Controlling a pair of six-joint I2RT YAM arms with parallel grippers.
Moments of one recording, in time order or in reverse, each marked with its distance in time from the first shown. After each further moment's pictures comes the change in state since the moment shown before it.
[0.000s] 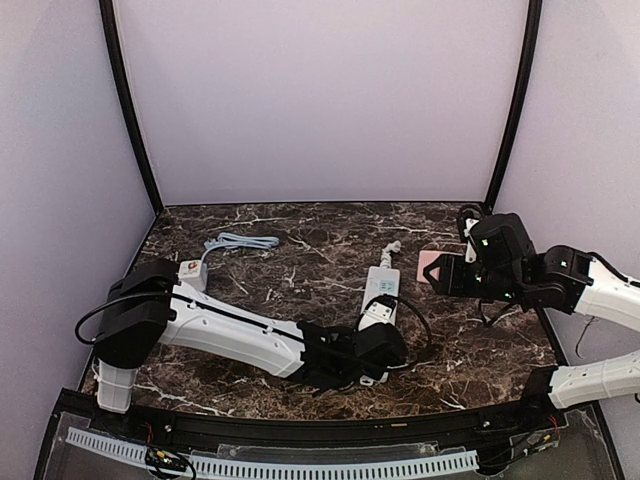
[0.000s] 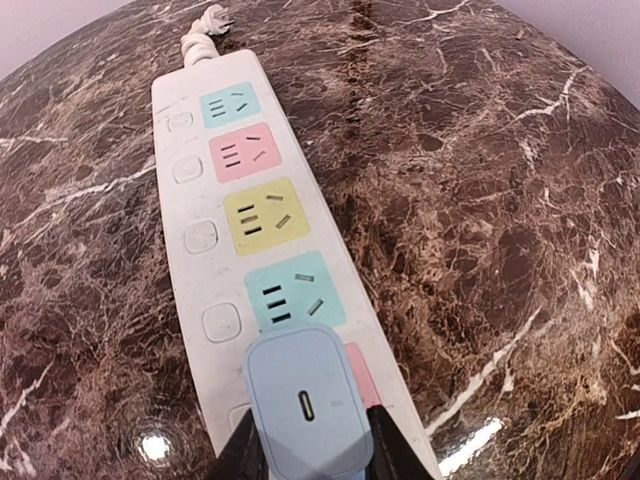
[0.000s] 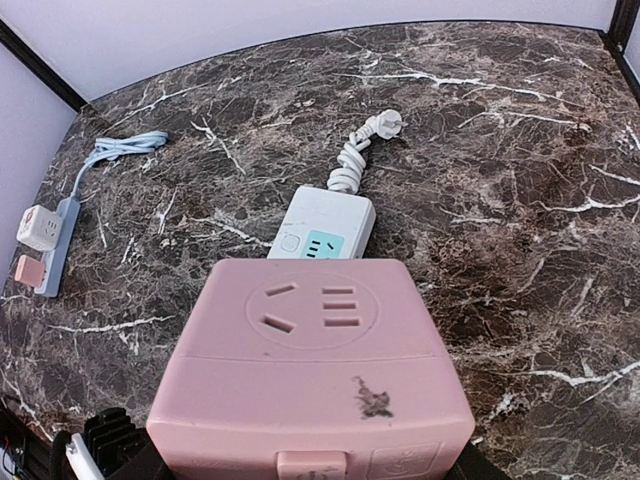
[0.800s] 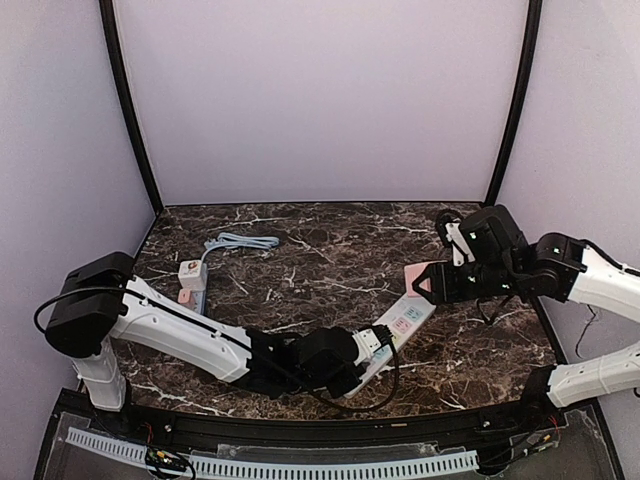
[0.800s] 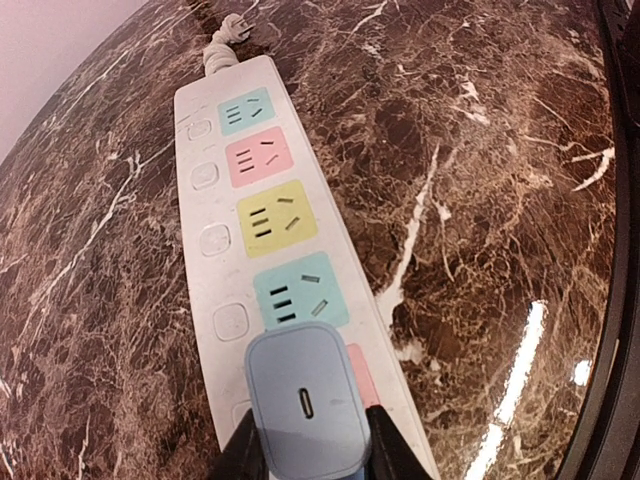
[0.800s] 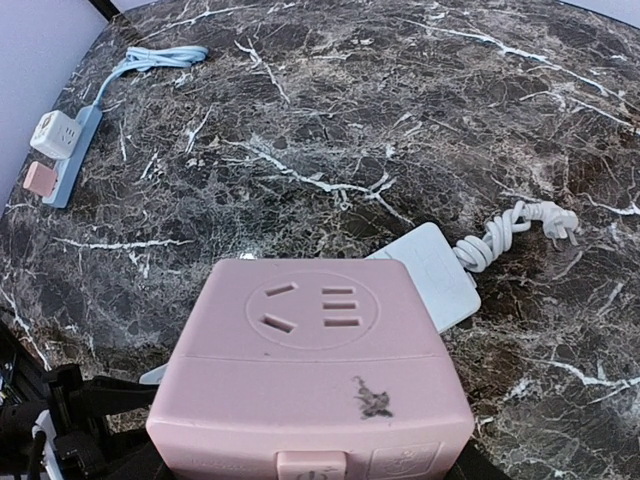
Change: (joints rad) left arm -0.001 -0.235 -0.391 0.306 0.237 0.560; right arm 0.000 0.070 0.082 -0.103 -0.163 -0.117
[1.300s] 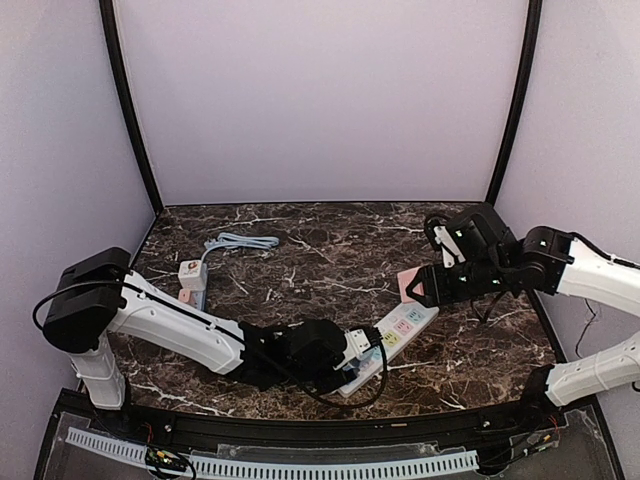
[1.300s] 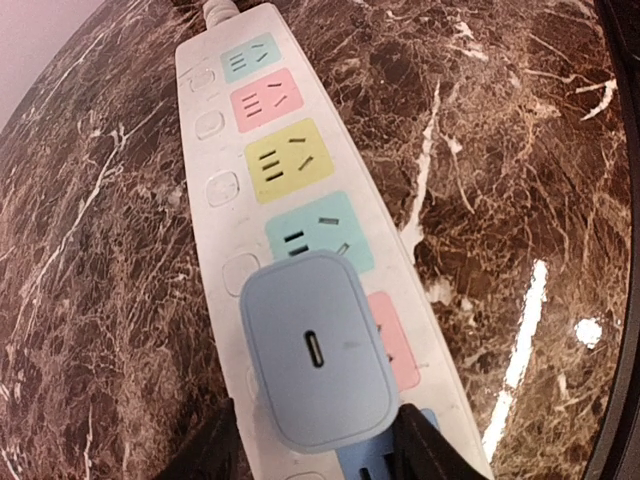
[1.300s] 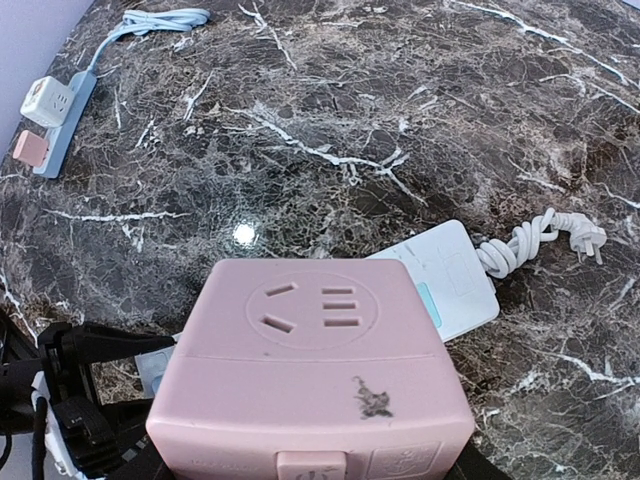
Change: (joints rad) left arm 0.056 -0.029 -0.060 -0.016 0.094 0.098; right arm 0.000 0.082 0.044 -0.040 -0.048 -0.023
